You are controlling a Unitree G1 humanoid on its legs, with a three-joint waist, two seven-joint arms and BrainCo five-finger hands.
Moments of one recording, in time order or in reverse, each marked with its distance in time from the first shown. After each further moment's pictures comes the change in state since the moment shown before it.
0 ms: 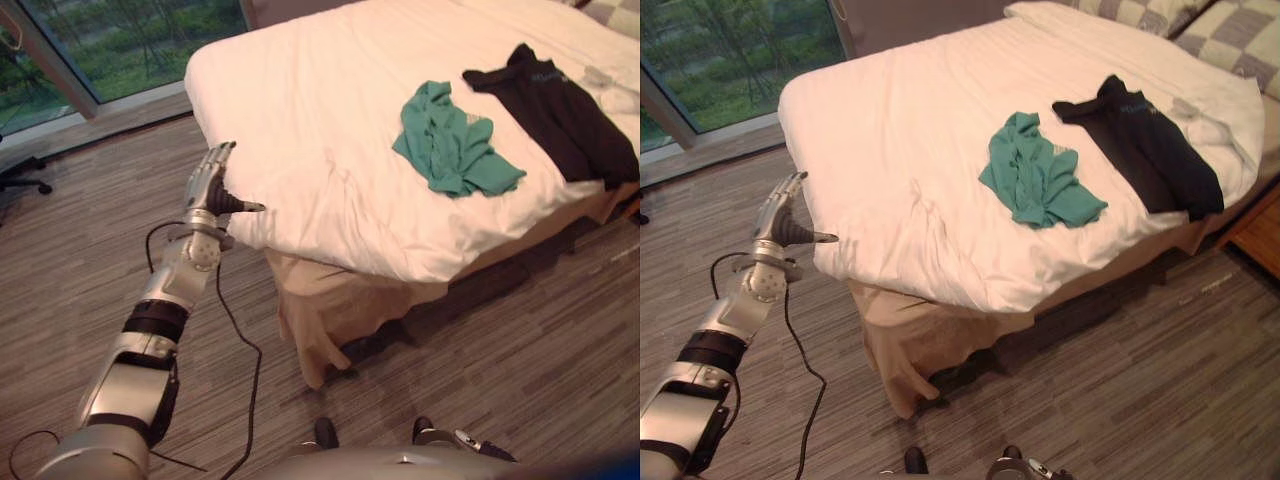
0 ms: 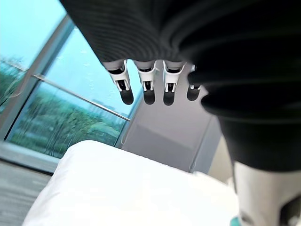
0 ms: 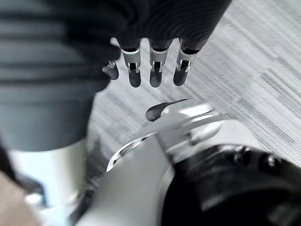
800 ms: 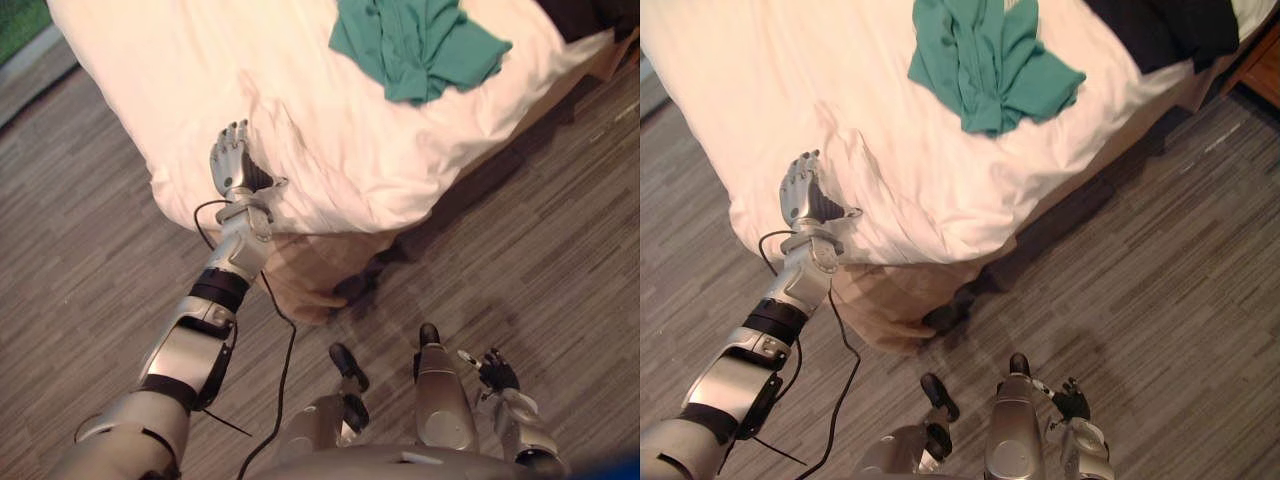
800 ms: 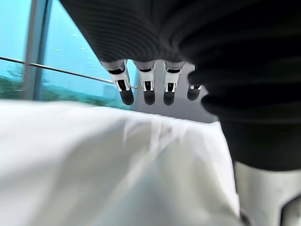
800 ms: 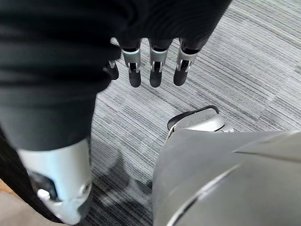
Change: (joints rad) left arm -0.193 -0.189 -0.085 -0.031 -0.006 0.563 0.161; right arm -0.114 0.035 0.038 -0.275 0.018 -0.133 -0.100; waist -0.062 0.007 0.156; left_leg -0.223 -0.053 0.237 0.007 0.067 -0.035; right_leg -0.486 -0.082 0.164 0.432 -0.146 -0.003
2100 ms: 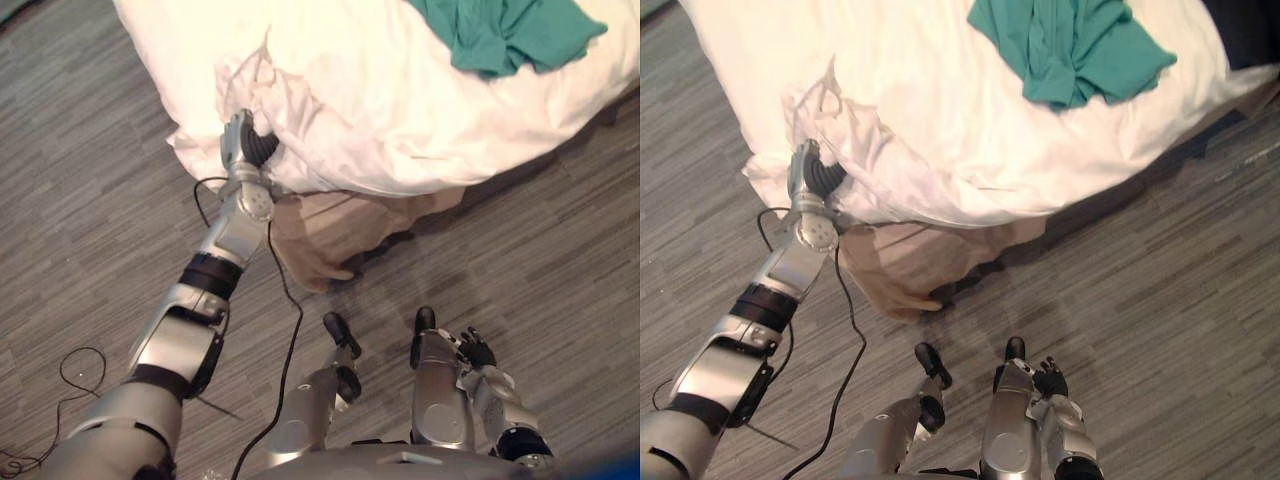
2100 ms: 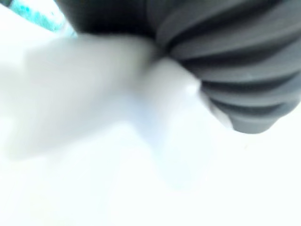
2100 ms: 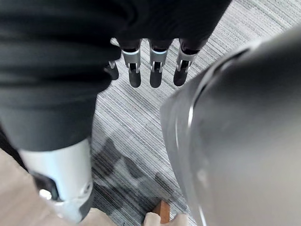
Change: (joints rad) left arm 0.078 0.084 -0.040 -0.170 -0.325 -0.295 -0.105; right arm -0.040 -0.001 0.090 0.066 0.121 0.060 -0.060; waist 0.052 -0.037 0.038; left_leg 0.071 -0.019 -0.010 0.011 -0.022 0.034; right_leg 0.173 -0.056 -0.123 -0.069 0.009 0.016
